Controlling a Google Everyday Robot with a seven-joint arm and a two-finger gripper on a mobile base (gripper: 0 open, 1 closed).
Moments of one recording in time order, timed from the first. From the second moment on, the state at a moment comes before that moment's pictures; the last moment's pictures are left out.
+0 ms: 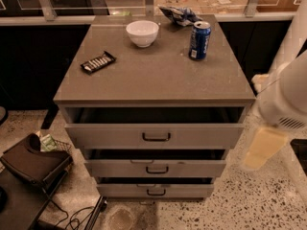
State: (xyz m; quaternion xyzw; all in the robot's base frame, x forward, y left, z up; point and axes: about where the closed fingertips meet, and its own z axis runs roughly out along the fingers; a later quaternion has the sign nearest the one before) arm 0.416 -0.205 0.892 -0.58 0.79 -0.10 0.18
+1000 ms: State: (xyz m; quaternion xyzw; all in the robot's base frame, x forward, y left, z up) arm 0.354 -0.175 0.749 -0.59 0.78 -0.07 0.21
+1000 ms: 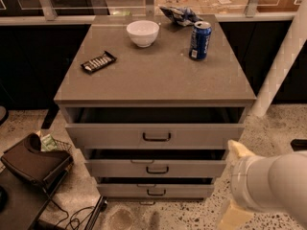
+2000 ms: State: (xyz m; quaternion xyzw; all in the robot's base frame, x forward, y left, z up) arm 0.339 -0.164 0.706 -0.58 0.77 -0.04 0.25
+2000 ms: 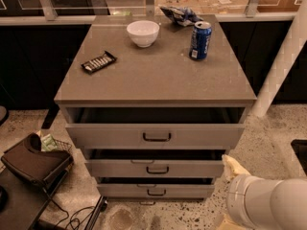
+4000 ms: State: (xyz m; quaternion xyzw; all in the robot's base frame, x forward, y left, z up) arm 0.337 -0.222 0.491 -0.66 0.73 -0.04 0.17
